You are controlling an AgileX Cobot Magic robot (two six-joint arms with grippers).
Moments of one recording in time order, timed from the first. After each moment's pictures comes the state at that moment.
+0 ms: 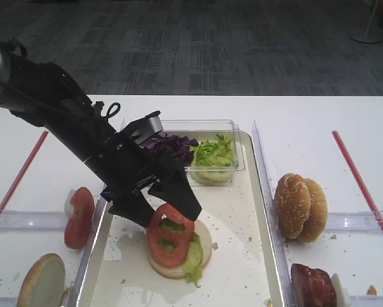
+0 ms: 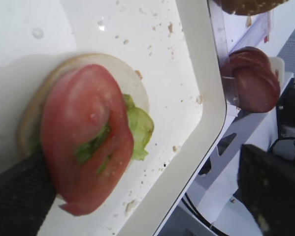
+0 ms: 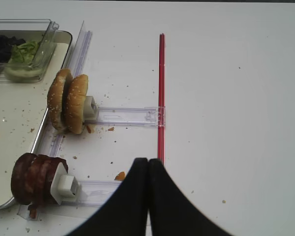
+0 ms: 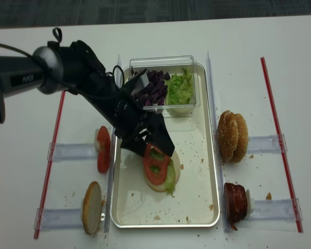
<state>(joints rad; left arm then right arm) -0.34 1.98 -1.20 -0.92 1.17 0.66 -0.01 -0.02 -0.48 0.09 1.13 -0.05</state>
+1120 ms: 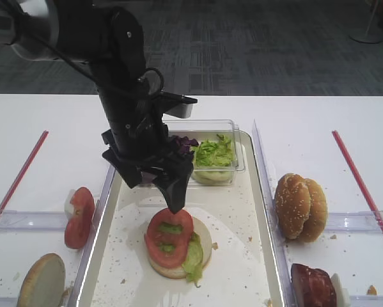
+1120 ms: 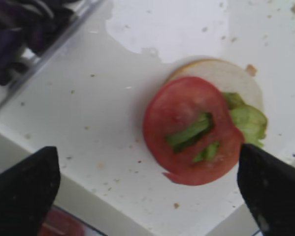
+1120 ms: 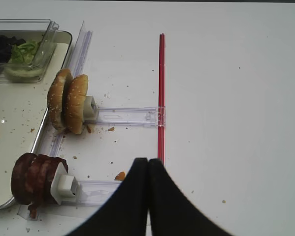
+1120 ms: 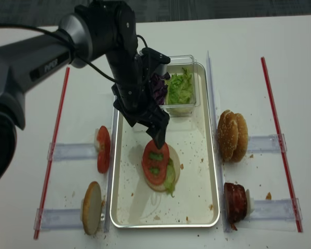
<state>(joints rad) -0.53 1.98 -1.53 -0.21 1.21 0.25 -0.01 -0.02 -0.48 0.09 1.13 -0.05</state>
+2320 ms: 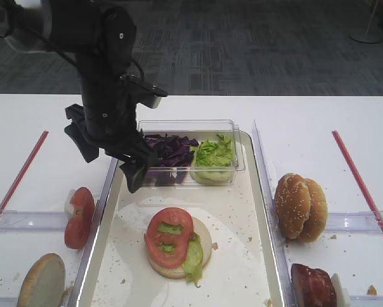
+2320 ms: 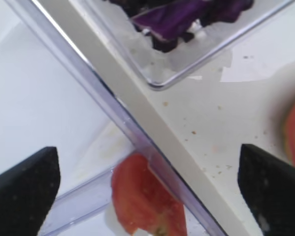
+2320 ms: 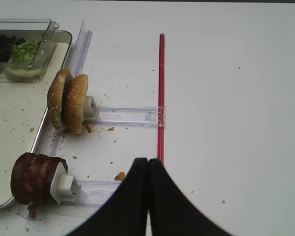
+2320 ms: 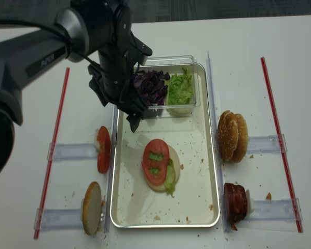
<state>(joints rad) -0.49 1.98 -1.55 0.11 1.21 0.05 -0.01 -0.02 -0.48 0.09 1.13 -0.05</state>
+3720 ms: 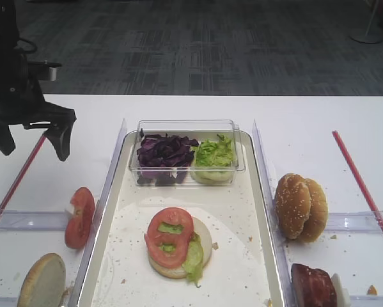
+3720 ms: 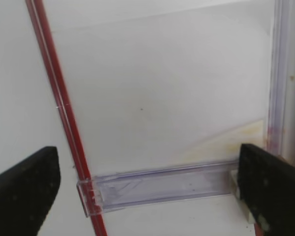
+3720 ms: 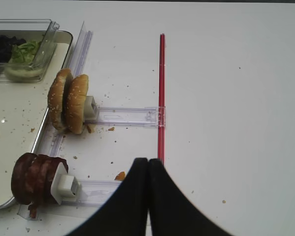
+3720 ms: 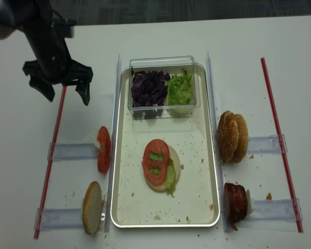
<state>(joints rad) -0.09 1.98 -1.55 0.01 1.21 0.01 -0.01 -0.02 -0.48 0.09 1.13 -0.05</state>
